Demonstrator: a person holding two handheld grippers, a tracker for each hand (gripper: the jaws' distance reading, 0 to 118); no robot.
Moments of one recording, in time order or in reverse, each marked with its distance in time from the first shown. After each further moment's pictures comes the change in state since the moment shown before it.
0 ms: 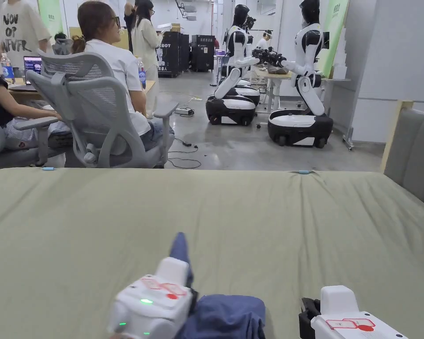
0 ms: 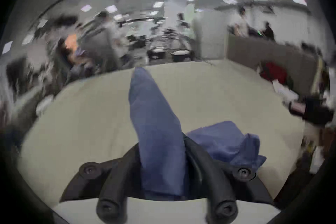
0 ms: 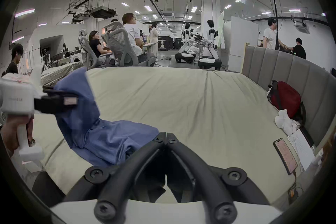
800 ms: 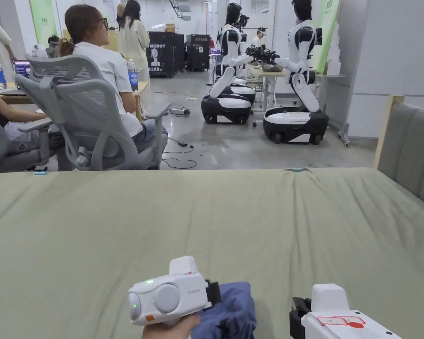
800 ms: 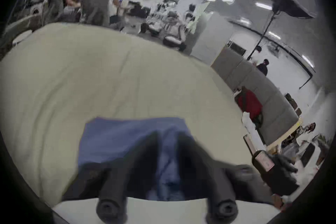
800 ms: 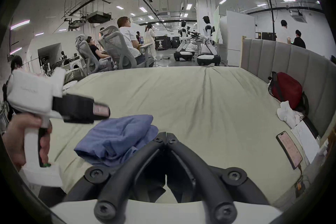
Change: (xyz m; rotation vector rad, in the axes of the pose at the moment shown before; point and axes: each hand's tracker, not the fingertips) left arm -0.006 0.006 -0.049 -0.191 -0.268 0.650; right arm 0.011 0.000 -0.004 -0.011 0.027 -0.064
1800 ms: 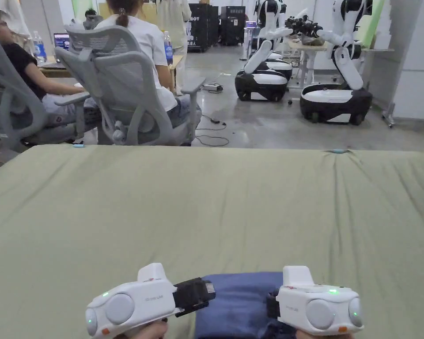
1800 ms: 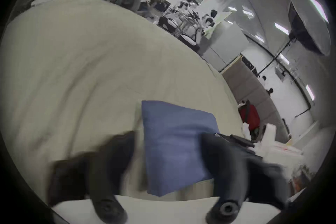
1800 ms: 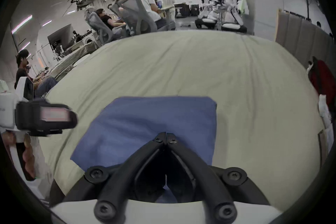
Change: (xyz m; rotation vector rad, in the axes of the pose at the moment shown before) left arm -0.120 -0.018 0.052 0.037 -0.044 0.235; right arm -0.049 -0.005 -0.140 -0.336 0.171 0.001
